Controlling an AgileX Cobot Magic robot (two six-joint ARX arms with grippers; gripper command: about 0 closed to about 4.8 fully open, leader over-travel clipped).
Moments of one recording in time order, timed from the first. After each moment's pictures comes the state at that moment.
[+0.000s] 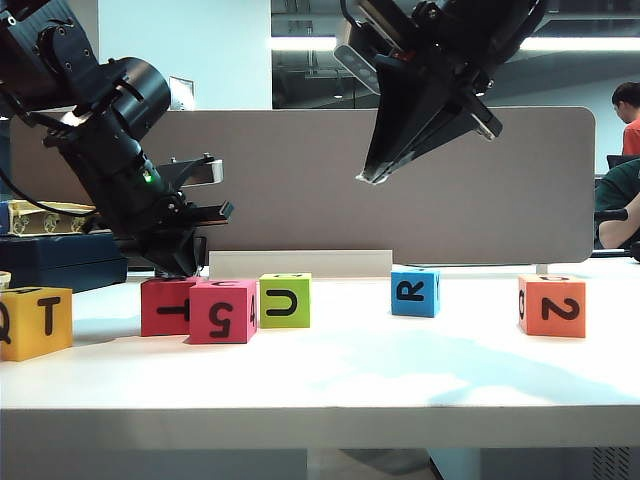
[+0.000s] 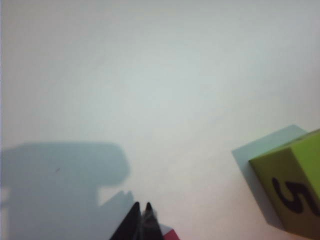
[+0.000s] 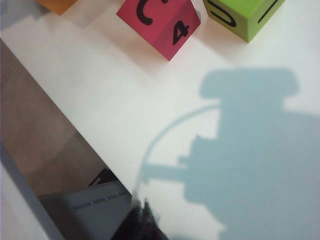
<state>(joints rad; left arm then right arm) -0.30 1.81 1.14 -0.09 0.09 0.05 0.54 1.60 1.35 -0.83 -0.42 -0.03</state>
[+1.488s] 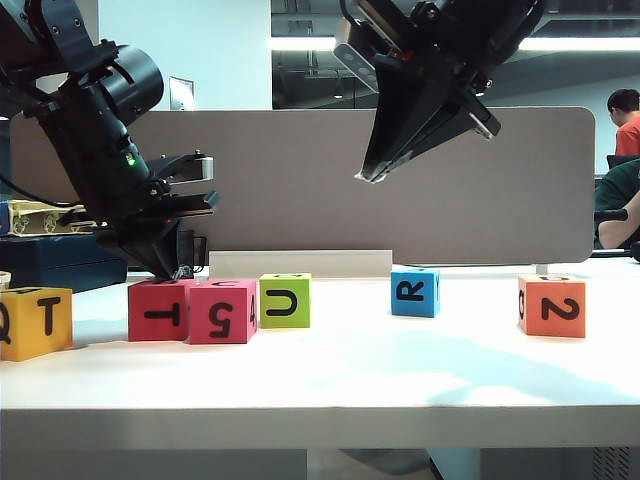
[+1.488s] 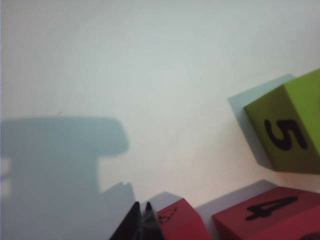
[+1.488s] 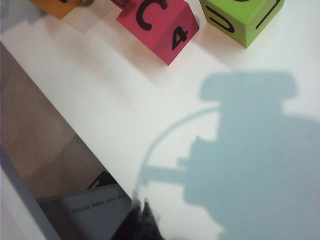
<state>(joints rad) -0.30 1.74 1.15 -0.30 0.09 0.05 0.54 1.60 1.35 -0.81 -0.42 -0.03</state>
